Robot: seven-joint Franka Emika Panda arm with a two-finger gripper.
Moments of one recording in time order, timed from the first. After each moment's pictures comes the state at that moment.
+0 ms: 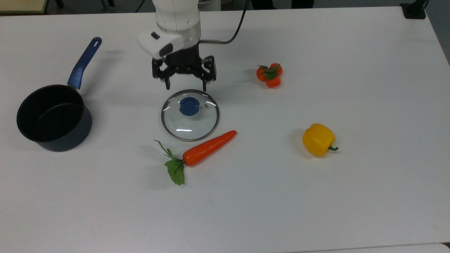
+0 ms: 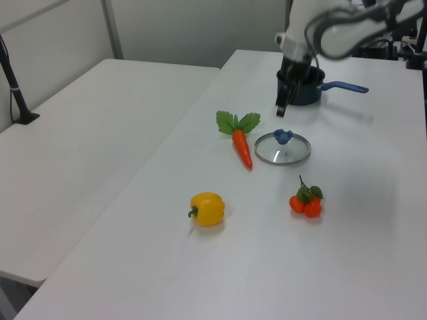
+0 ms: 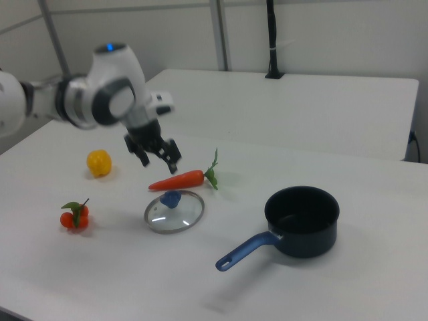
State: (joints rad) arm 0.06 0.19 0.02 -1.82 -0.03 2.17 0.07
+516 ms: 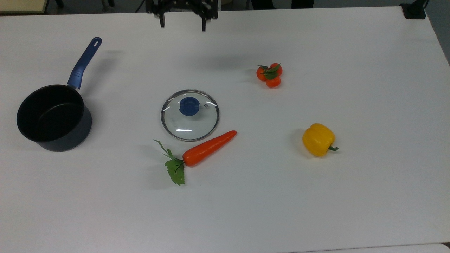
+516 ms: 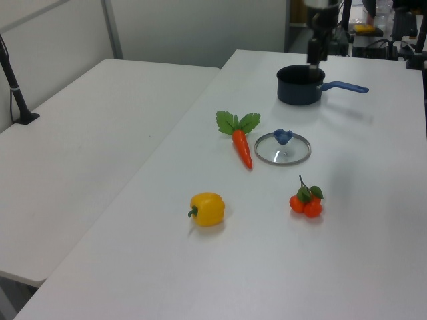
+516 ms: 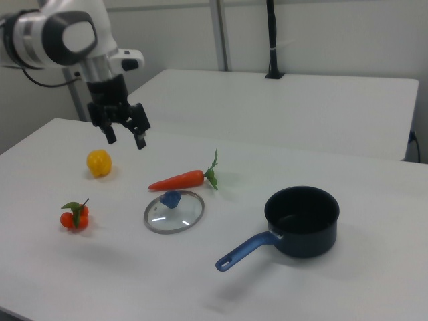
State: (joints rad) arm 0.09 0.02 0.02 -1.68 -0.07 1.70 0.09
